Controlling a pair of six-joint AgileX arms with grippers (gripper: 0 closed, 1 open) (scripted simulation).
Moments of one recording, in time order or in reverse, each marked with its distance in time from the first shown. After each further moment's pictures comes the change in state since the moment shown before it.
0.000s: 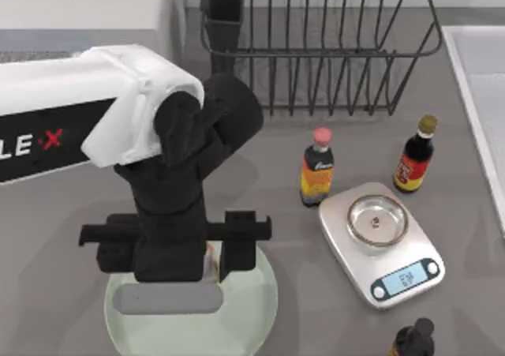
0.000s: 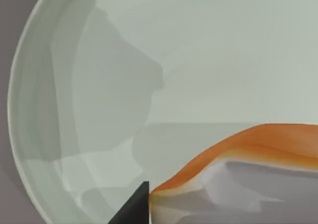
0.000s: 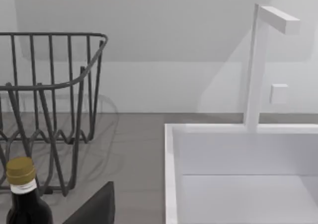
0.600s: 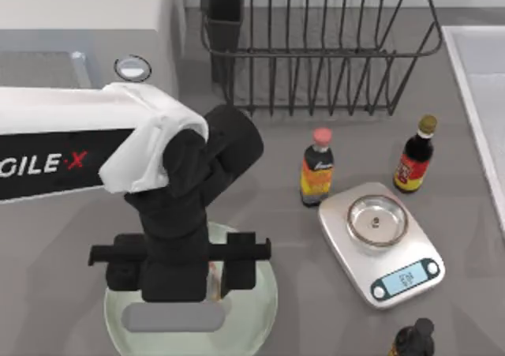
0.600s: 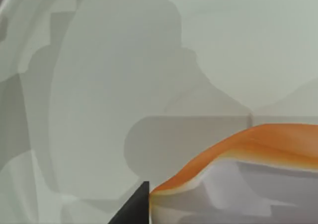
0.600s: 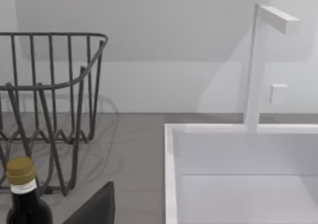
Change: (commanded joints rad) left arm -0.003 0.053 -0.097 0.147 -0.002 0.002; right arm 0.000 0.000 0.000 0.000 0.000 0.000
